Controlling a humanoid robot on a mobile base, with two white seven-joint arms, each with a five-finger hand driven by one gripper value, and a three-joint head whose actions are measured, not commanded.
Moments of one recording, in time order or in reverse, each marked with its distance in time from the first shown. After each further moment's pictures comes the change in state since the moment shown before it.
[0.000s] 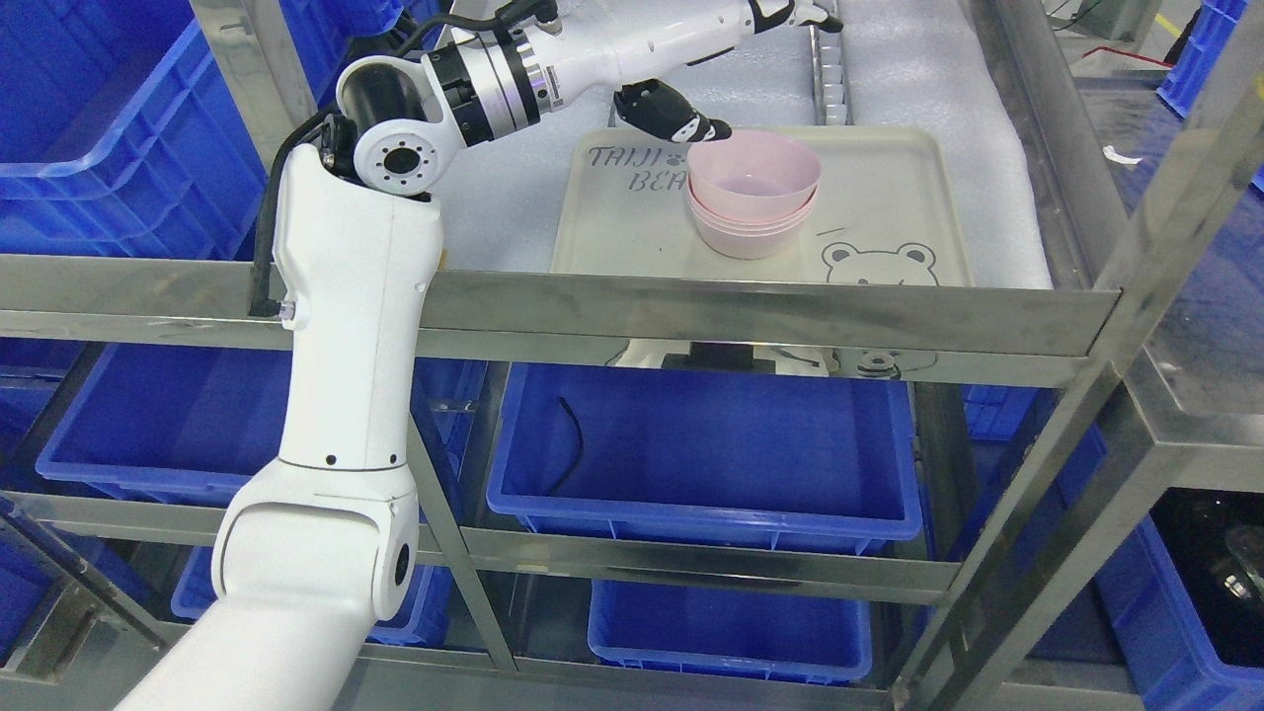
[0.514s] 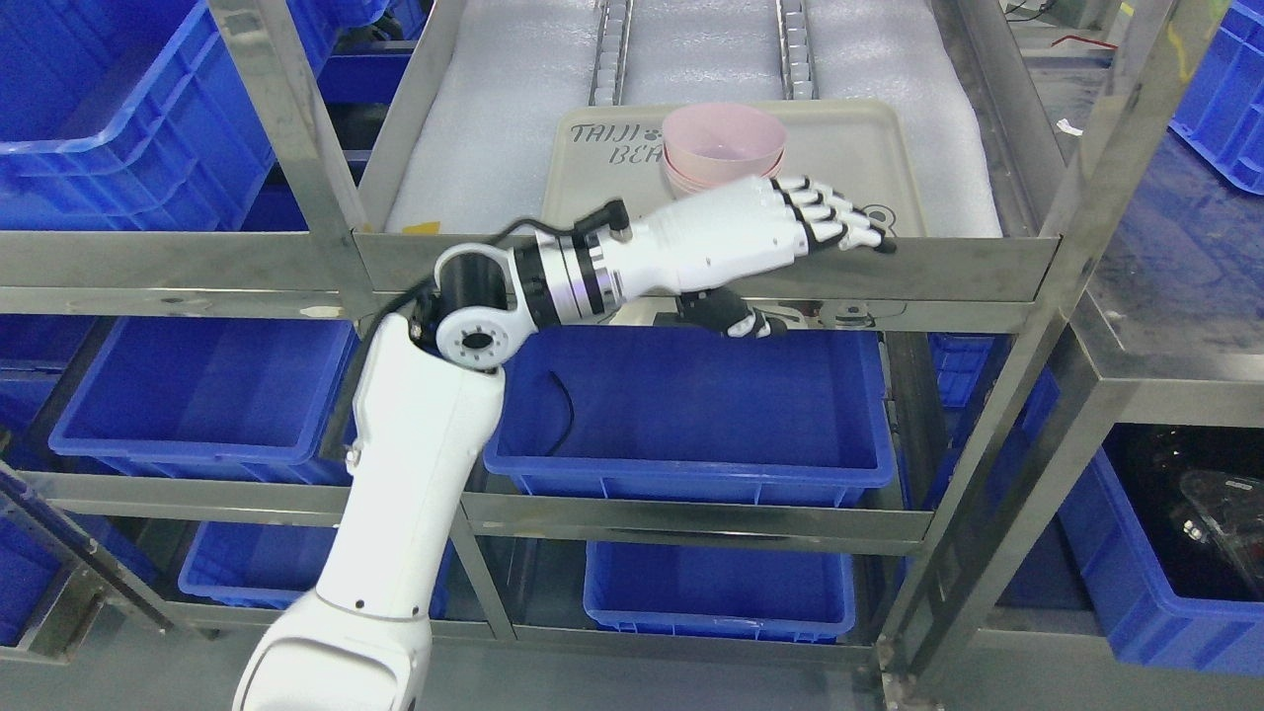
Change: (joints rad) left arm 0.388 -0.001 -0.174 -0.148 0.084 0.000 0.045; right arm 0.000 0.000 0.000 0.000 0.000 0.000 0.000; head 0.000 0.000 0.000
